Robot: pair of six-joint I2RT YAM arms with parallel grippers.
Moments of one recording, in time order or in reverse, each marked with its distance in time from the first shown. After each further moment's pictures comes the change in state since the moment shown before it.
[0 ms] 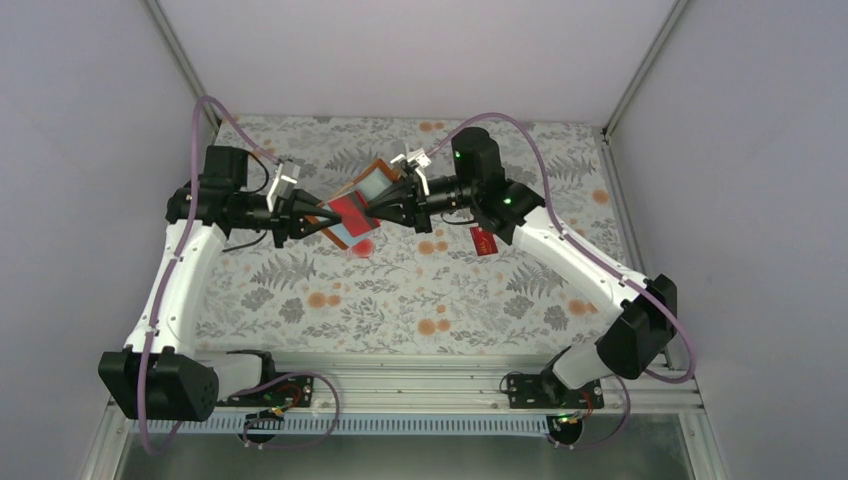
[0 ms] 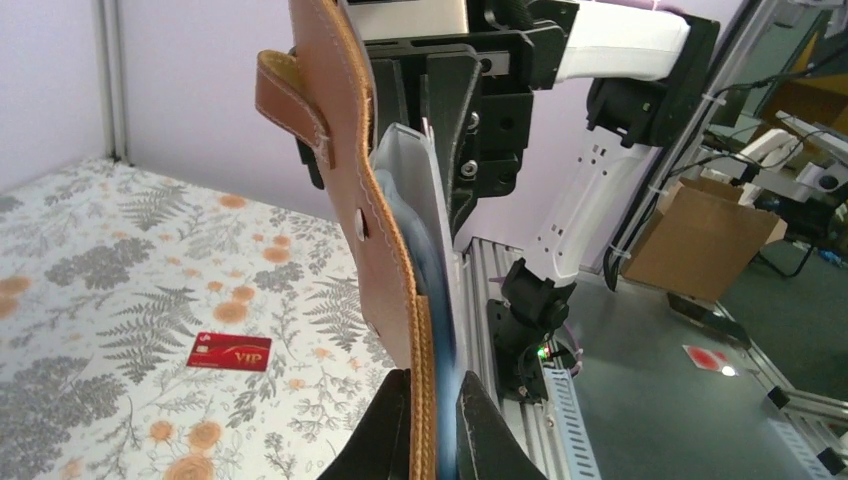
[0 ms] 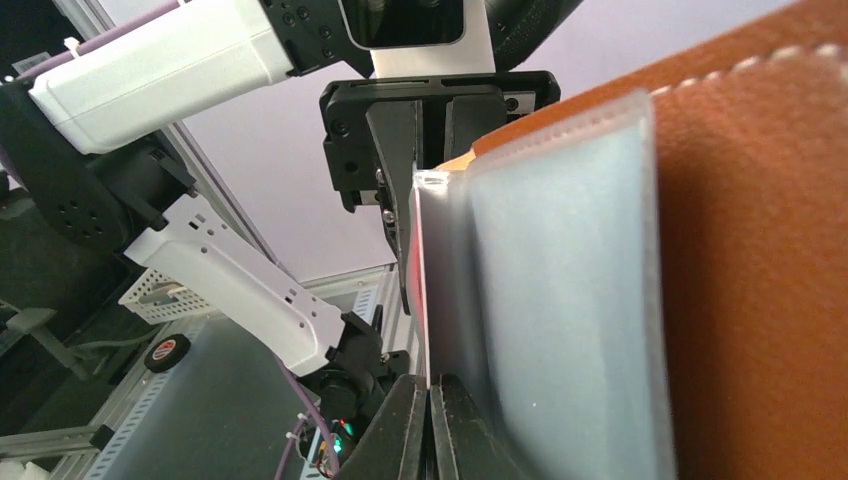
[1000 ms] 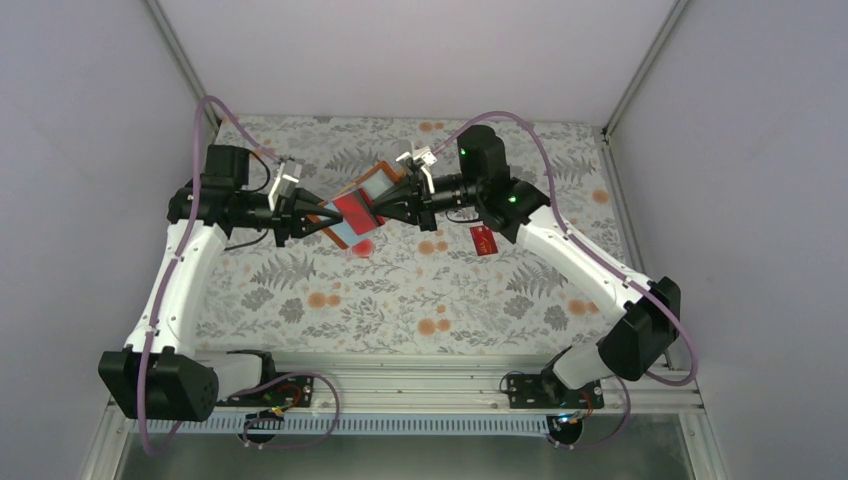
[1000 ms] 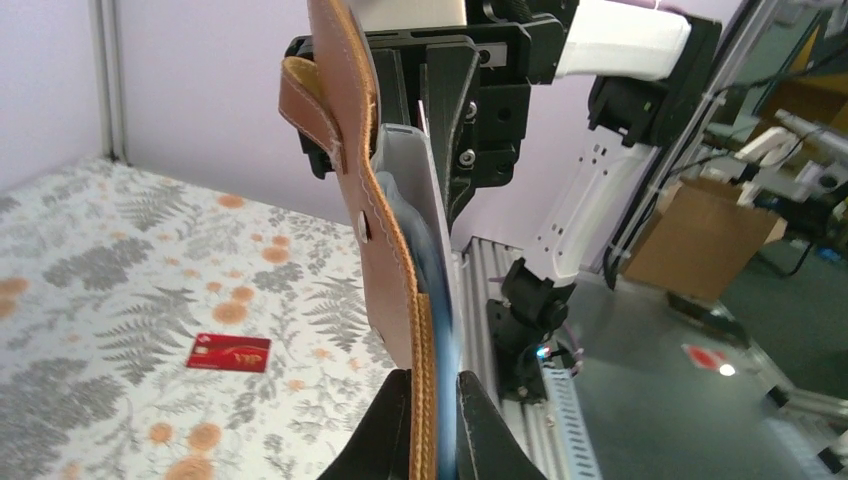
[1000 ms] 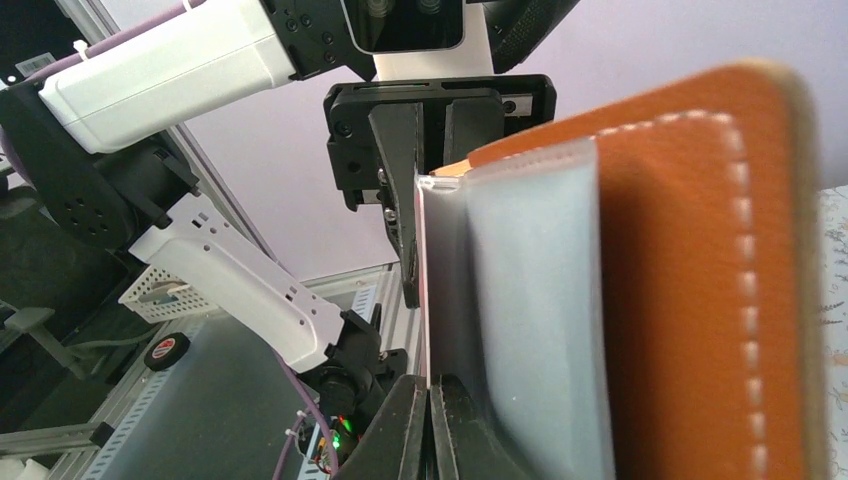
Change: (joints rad) left arm -0.005 0.000 -0.005 0.034 -0.008 -0.031; right arm -0.027 -0.009 0.002 -0.024 -0.019 -0.018
